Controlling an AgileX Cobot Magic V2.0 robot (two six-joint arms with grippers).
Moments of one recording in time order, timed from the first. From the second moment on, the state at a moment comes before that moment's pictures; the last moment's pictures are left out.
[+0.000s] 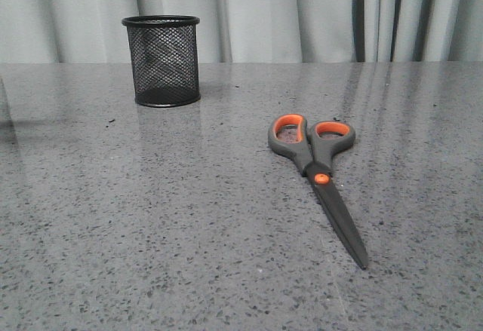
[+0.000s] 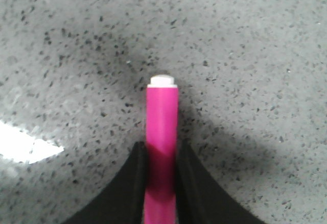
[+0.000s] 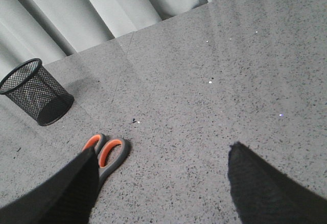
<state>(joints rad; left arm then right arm) -0.03 1.53 -1.03 -0.05 0.69 -0.40 0.04 0.36 -0.43 0.34 0.46 0.09</state>
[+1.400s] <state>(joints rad) -0.39 1.76 -1.38 -0.73 0.04 0.40 0.04 0.36 -0.43 0.34 0.43 0.06</state>
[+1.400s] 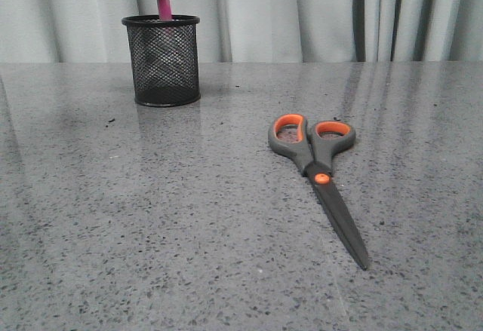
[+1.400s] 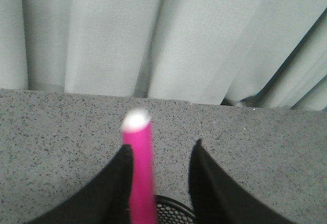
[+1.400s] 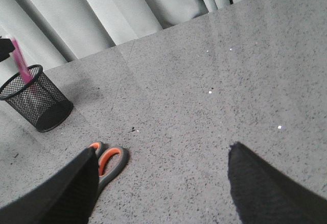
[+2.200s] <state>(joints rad) -0.39 1.07 -1.38 -0.63 0.41 0.40 0.54 1.29 -1.06 0.22 0.89 0.10</state>
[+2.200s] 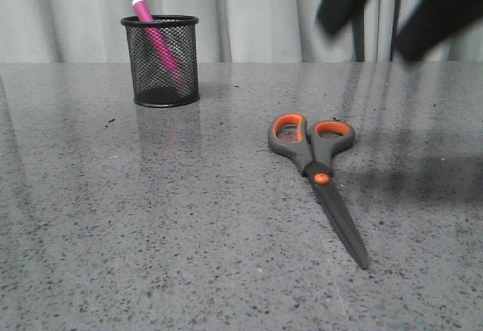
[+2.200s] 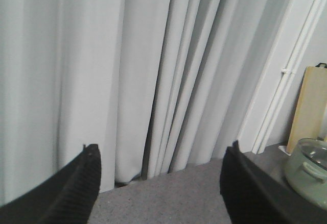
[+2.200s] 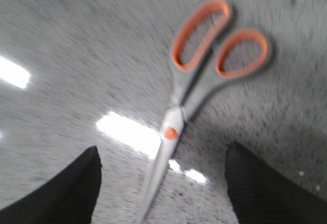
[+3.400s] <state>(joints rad) -0.39 0.92 -1.26 -0.65 0.48 0.40 0.64 1.69 -1.25 -0.07 0.98 0.40</state>
